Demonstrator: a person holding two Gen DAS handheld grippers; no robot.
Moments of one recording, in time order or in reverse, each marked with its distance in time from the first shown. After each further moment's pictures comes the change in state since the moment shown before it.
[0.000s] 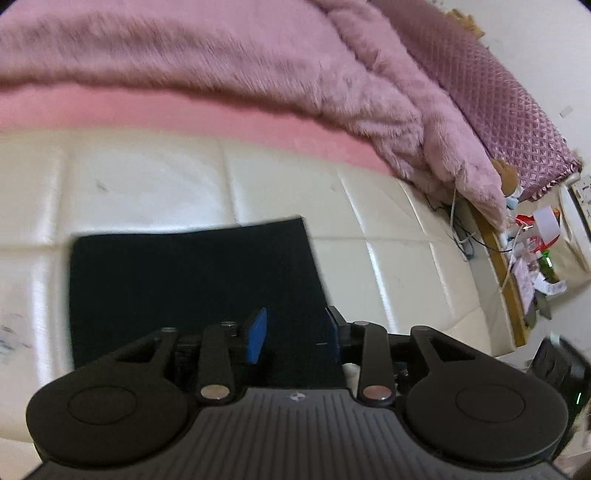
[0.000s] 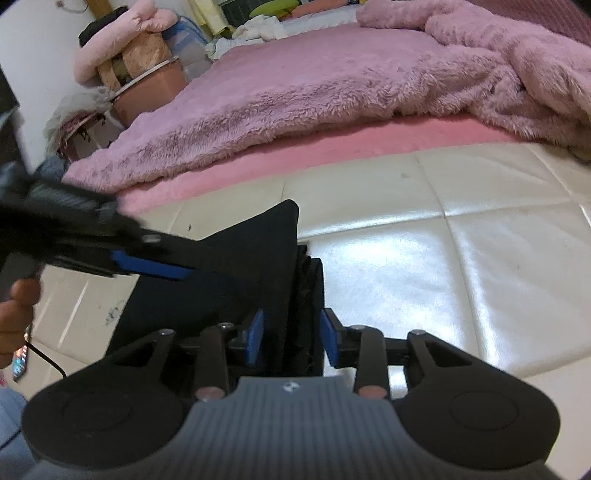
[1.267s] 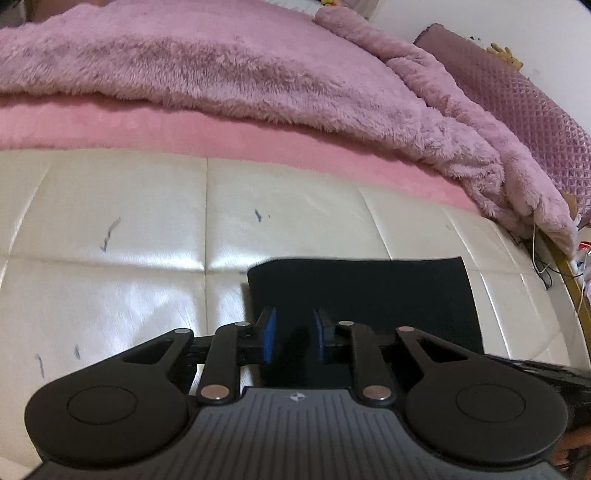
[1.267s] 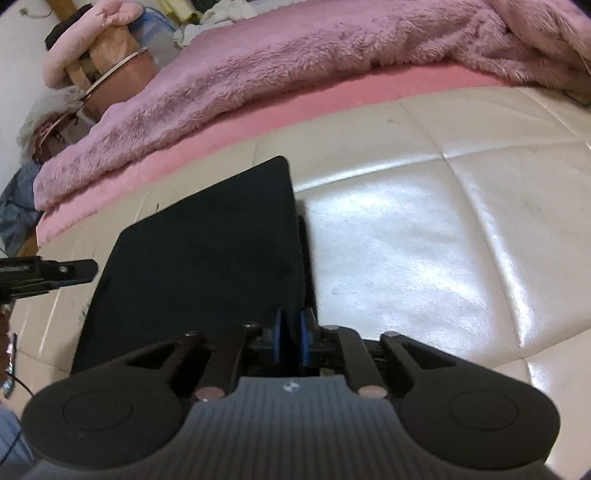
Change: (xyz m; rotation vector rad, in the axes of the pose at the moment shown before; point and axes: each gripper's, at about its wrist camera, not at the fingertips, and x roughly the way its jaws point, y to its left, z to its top) left arm -0.015 0.097 -0.020 0.006 -0.176 0.191; right arm 0.040 -0.003 -0.013 0.086 0.072 -0.058
